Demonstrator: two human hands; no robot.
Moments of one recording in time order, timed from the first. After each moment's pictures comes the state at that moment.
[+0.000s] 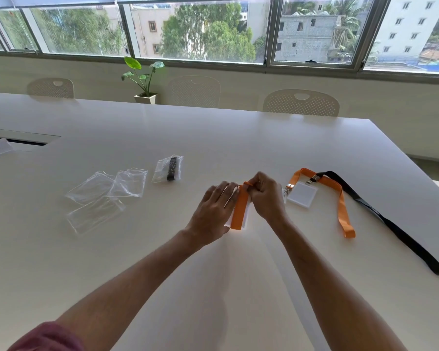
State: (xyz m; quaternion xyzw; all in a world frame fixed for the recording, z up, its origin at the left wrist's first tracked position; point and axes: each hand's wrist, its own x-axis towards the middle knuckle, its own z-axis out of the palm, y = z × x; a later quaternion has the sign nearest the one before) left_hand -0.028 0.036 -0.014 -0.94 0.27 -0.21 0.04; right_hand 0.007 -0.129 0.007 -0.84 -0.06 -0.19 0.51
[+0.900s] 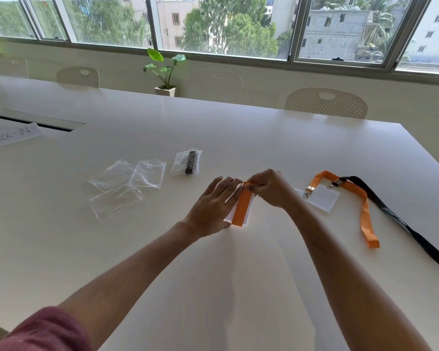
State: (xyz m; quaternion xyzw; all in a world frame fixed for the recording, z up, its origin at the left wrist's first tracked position) left_hand -0.021 0.077 -0.017 -0.93 0.30 -0.20 0.08; right_hand 0.032 -0.115 0.034 -0.92 -0.23 -0.03 0.33
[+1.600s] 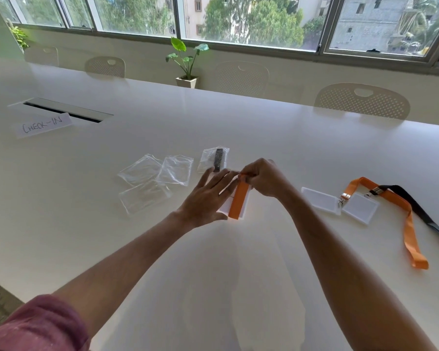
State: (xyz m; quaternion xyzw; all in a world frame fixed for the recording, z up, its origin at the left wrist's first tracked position) left_hand -0.006 0.168 -0.020 -0.93 0.27 -0.24 0.09; right_hand 0.048 -0.022 0.052 -0.91 -0.27 -0.01 0.31
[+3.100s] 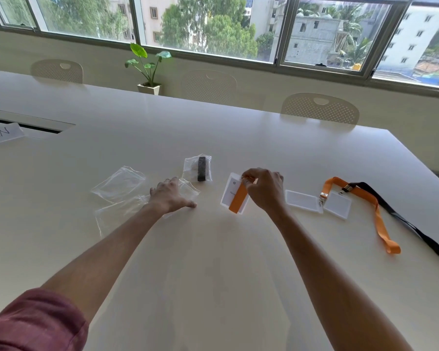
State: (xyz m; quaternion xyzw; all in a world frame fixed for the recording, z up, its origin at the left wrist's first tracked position) left_hand 0.062 0.246 -0.036 -0.98 -0.09 0.00 -0.17; right_hand 0.035 -0.012 0.033 -0.93 -0.09 -0.20 0.30
